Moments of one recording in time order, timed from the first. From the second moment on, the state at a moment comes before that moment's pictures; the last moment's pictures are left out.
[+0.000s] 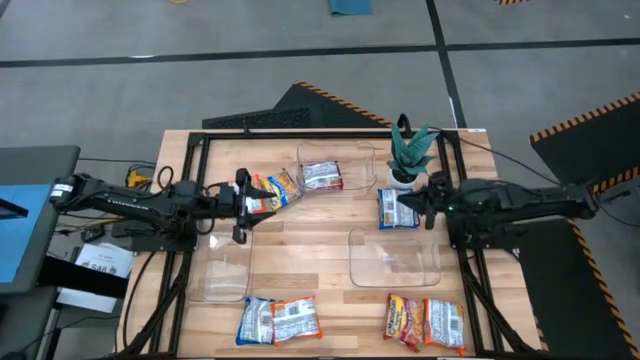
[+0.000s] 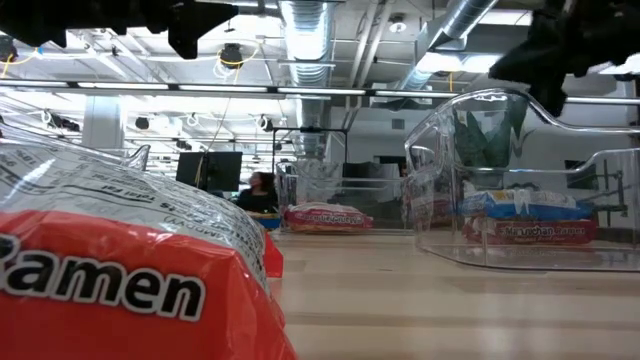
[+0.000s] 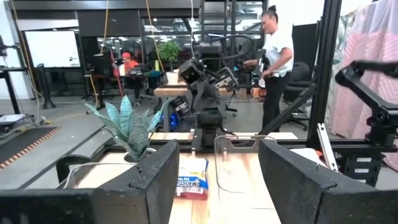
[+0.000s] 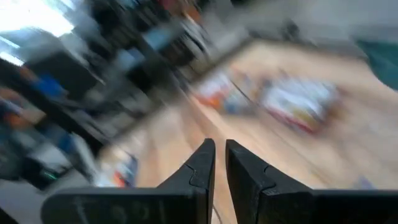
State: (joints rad) left arm -0.06 0.80 0.35 0.67 -0.13 0.02; right arm 0.05 0.41 0.40 -0.27 0.26 0.64
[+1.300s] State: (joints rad) left arm -0.06 0.80 0.35 0.61 -0.13 -0.05; right arm -0.09 1.19 0.67 -0.91 0.32 1.23
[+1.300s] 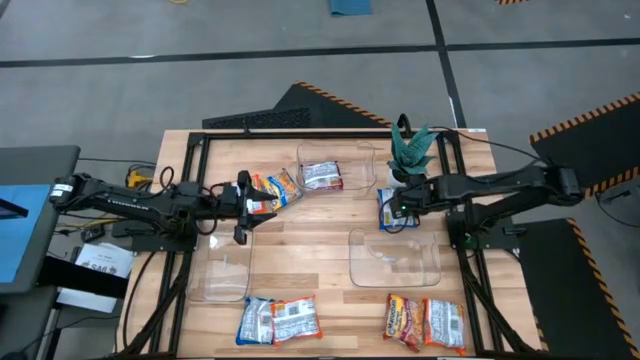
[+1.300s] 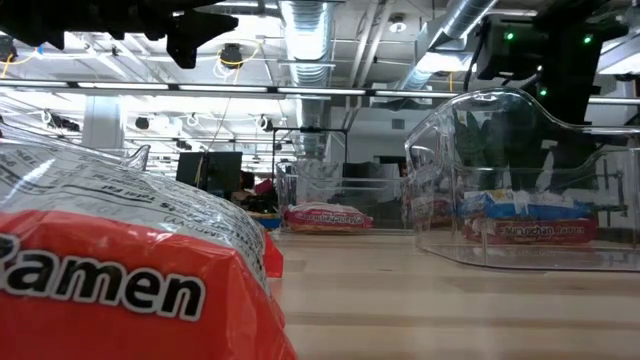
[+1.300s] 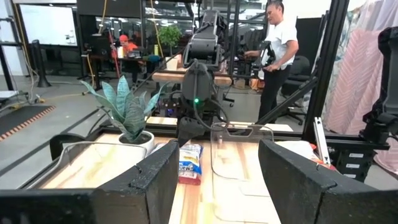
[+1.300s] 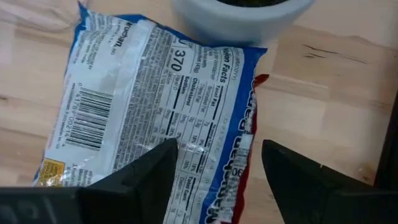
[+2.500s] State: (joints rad) left arm -0.06 0.80 0.35 0.62 -0.13 -0.05; right arm 0.13 1.18 0.91 -1.06 0.35 1.22
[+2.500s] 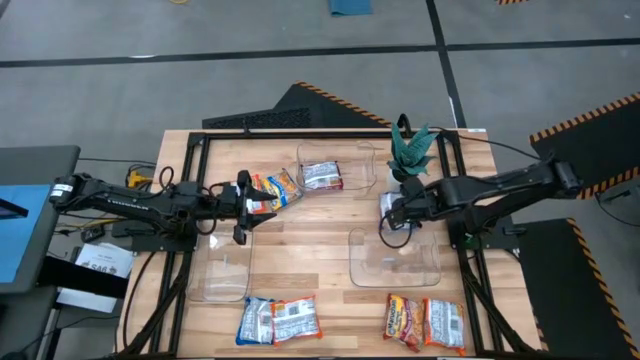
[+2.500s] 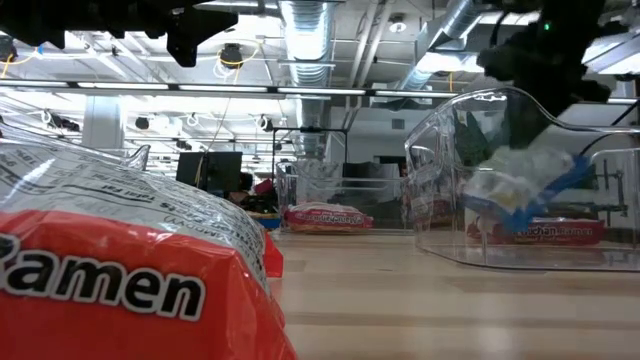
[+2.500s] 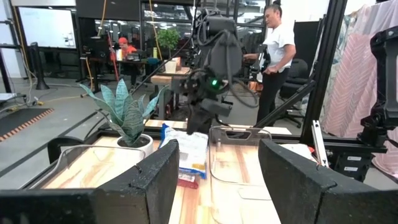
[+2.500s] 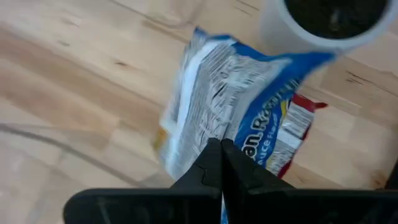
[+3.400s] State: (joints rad) left arm -0.06 0.80 0.35 0.63 -0.13 -0.05; right arm 0.49 1.35 1.25 -1.00 0.32 1.11
